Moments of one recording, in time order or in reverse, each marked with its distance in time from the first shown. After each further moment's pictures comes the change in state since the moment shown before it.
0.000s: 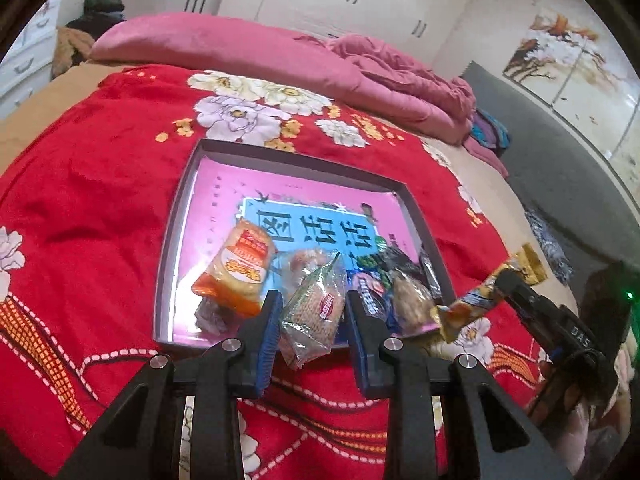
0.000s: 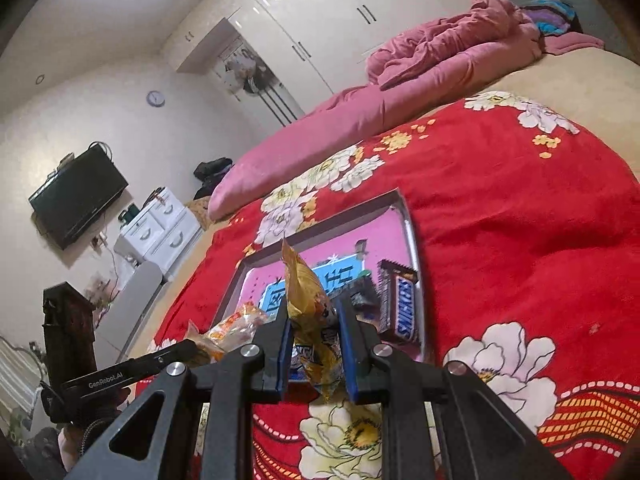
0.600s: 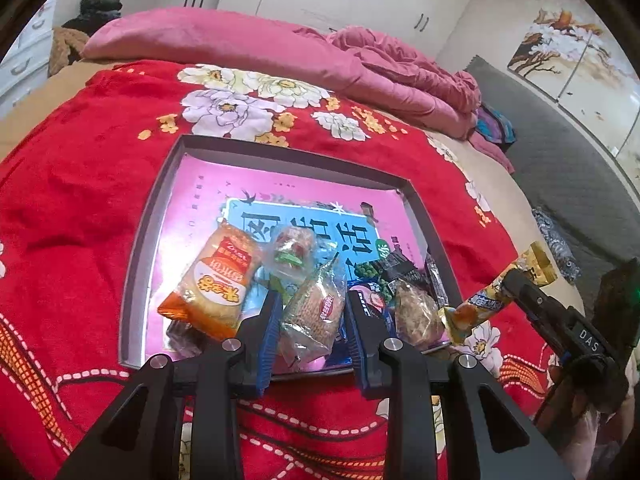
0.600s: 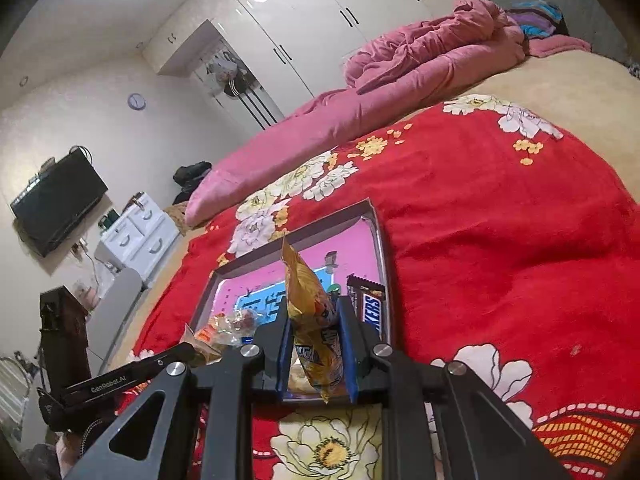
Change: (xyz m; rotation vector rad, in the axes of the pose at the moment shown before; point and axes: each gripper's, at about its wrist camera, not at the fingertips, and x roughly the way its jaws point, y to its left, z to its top) left arm 0.033 -0.015 0.008 0.015 0.019 0.017; right arm 0.007 -0.007 0.008 -0.008 -0.001 -0.085
